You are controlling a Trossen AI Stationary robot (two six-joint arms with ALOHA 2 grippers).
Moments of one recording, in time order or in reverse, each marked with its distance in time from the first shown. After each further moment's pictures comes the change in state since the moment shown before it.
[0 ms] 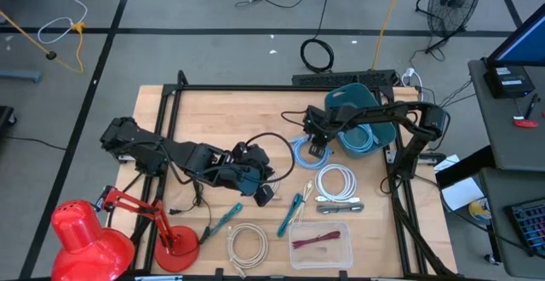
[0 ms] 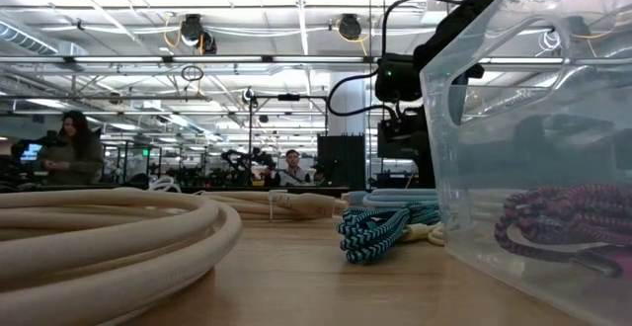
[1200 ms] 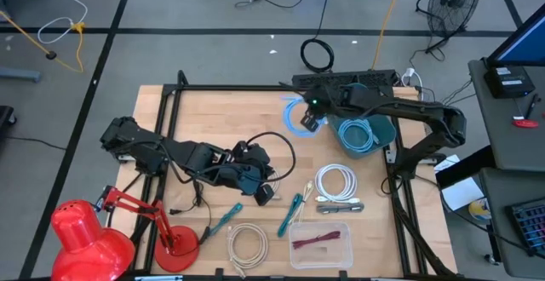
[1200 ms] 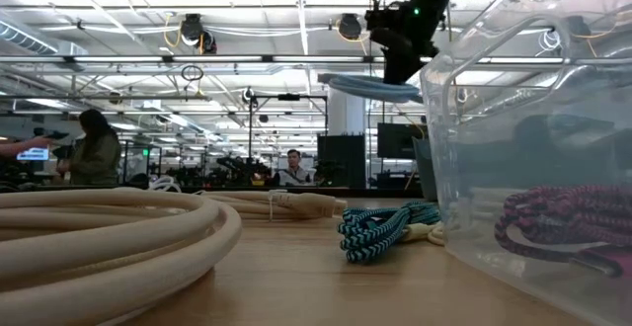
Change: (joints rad) left arm 0.007 0.000 0.000 0.001 0.001 0.022; right arm 0.077 -0.213 0.411 -0.279 0.398 0.179
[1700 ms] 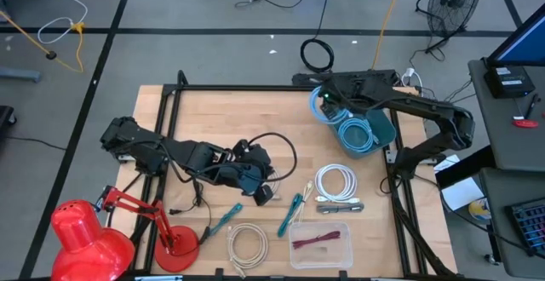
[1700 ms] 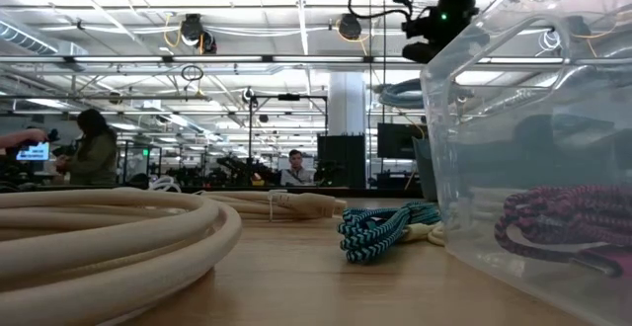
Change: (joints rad) left arm 0.006 0.000 0.000 -0.002 0.008 0.080; right arm -0.110 -0.073 -0.013 -0.301 0.247 0.250
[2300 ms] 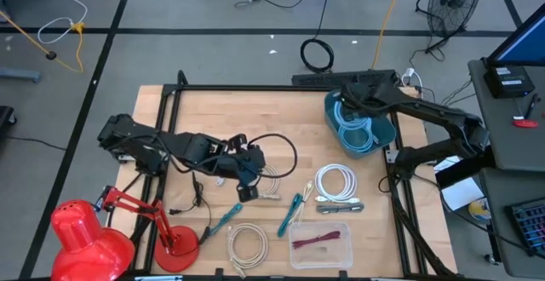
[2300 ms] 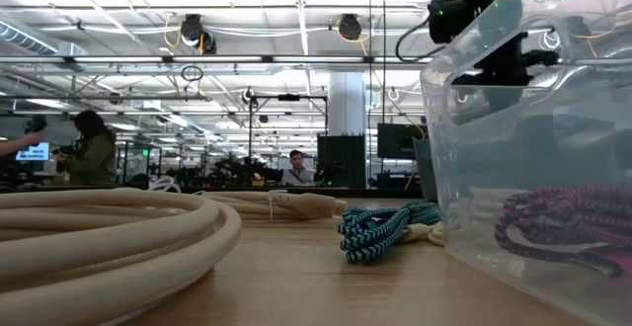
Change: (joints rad) left arm 0.048 -0.035 0.000 -0.180 0.144 0.236; right arm -0.152 -0.143 -0.295 -0.086 -0.046 0.317
